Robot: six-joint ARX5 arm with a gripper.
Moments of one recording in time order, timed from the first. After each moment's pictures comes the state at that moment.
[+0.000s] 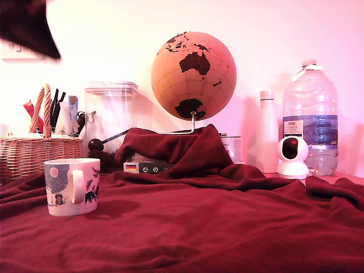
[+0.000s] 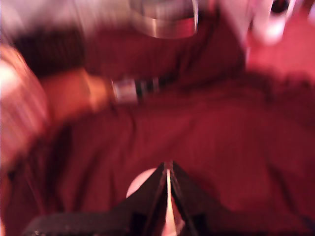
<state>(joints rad) -0.25 1.09 0.98 -0.37 0.19 0.06</state>
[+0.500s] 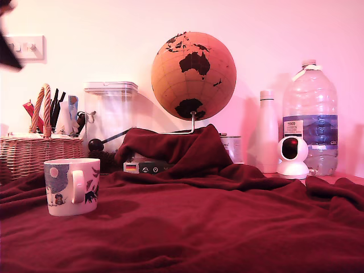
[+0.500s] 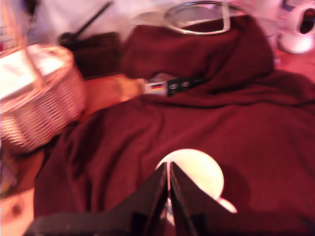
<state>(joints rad) -0.13 0.83 0.58 -0.12 0.19 0.01</state>
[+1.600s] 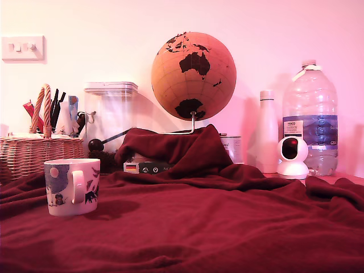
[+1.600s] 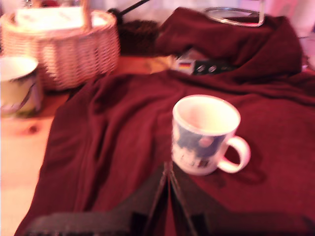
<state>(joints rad) -0.10 0.23 0.11 -0.15 0.10 -0.14</state>
